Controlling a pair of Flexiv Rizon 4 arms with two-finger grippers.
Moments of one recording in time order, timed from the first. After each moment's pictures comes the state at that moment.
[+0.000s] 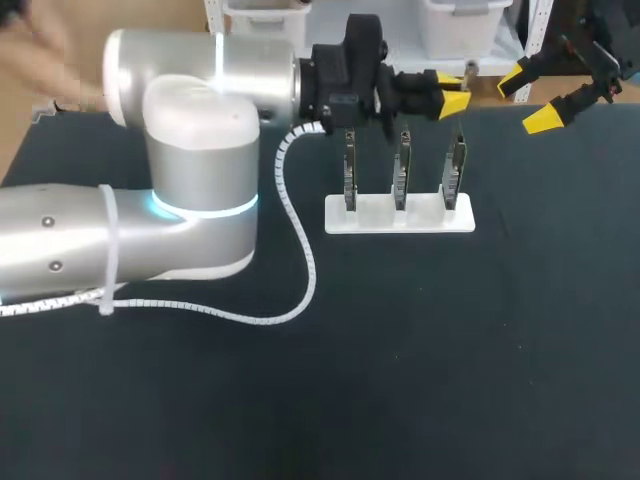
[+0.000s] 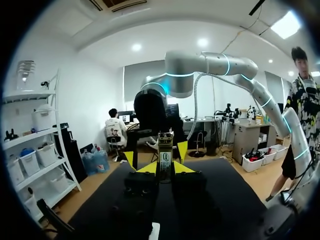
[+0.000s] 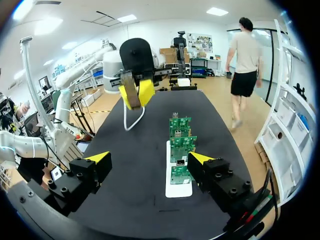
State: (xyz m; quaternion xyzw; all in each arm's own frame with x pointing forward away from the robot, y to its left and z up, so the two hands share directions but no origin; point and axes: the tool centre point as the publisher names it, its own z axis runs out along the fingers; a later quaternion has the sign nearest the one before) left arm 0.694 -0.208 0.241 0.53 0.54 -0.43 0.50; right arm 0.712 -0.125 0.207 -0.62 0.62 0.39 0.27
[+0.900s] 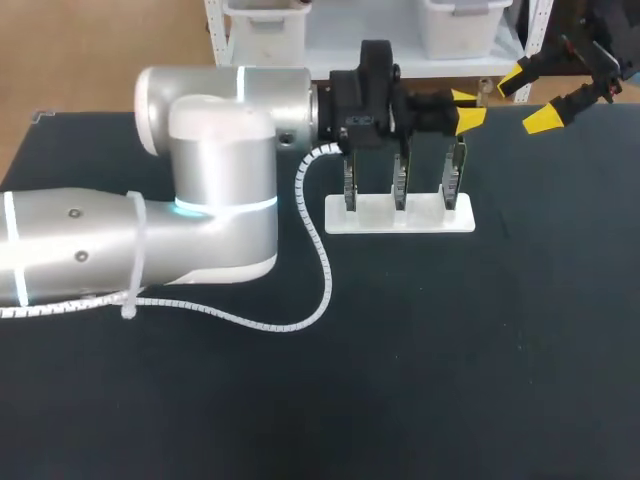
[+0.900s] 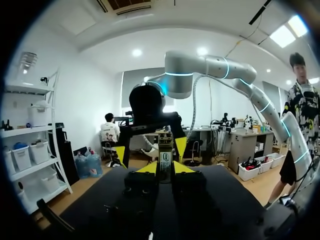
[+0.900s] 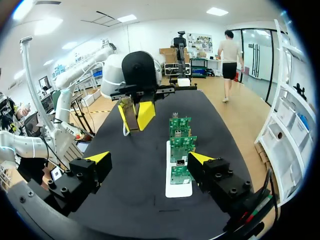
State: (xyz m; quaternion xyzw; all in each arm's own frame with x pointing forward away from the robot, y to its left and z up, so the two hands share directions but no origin) left arm 0.693 -0.231 0.223 0.51 0.52 -0.47 0.50; right arm 0.712 -0.125 0.207 -0.62 0.62 0.39 0.27
